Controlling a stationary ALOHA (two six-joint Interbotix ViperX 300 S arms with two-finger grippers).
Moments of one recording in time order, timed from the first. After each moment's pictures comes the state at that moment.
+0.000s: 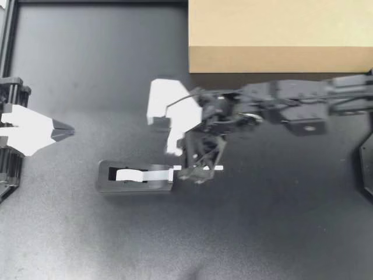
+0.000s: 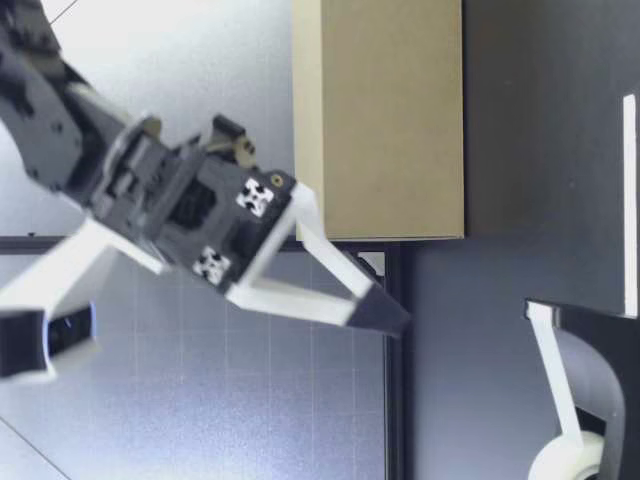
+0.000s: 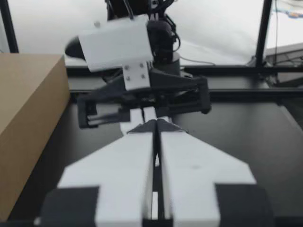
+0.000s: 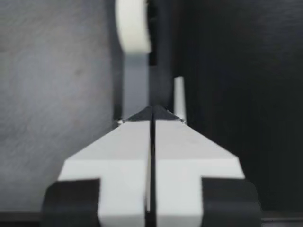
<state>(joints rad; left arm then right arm) 0.00 -0.93 1.25 0.00 -0.34 0.01 -0.10 0.20 0.22 0.30 0.63 -0.23</state>
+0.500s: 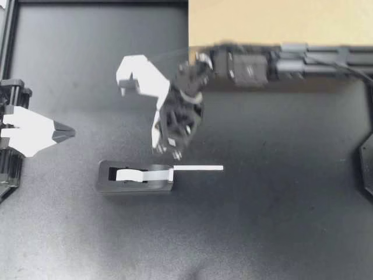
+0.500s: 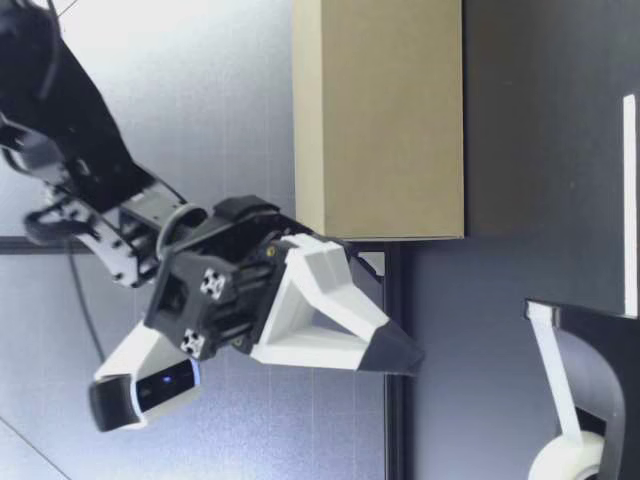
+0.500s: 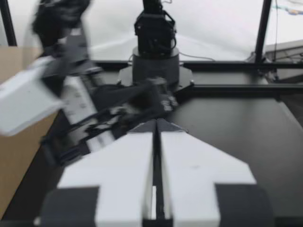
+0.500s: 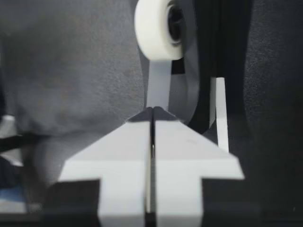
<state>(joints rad) 0.00 -0.93 1.26 0.00 -0.34 0.00 -0.30 0.41 -0.02 0.75 1.01 -0.42</state>
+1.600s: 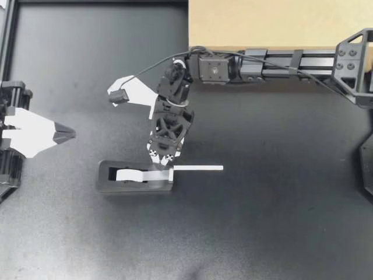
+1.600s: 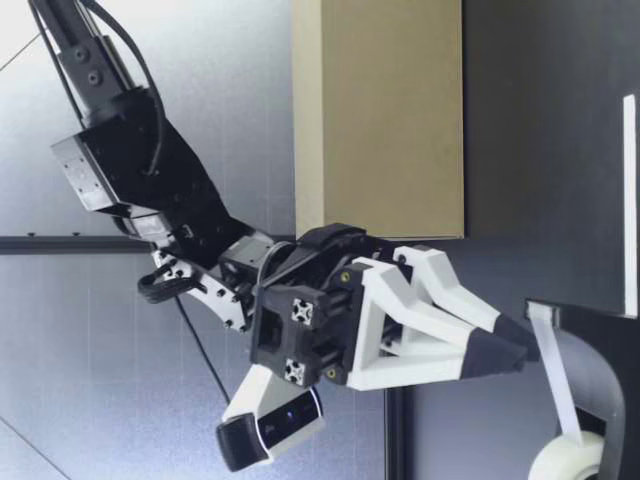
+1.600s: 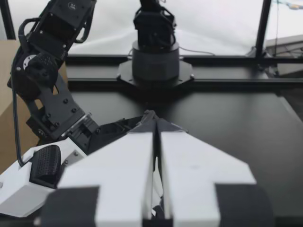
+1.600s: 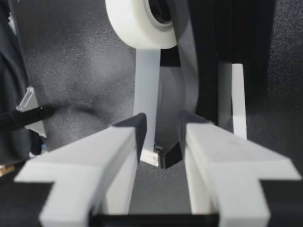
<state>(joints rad) 0.00 -0.93 1.27 0.00 -0.34 0.00 -0.30 0.61 -0.14 0.82 1.20 -0.42</state>
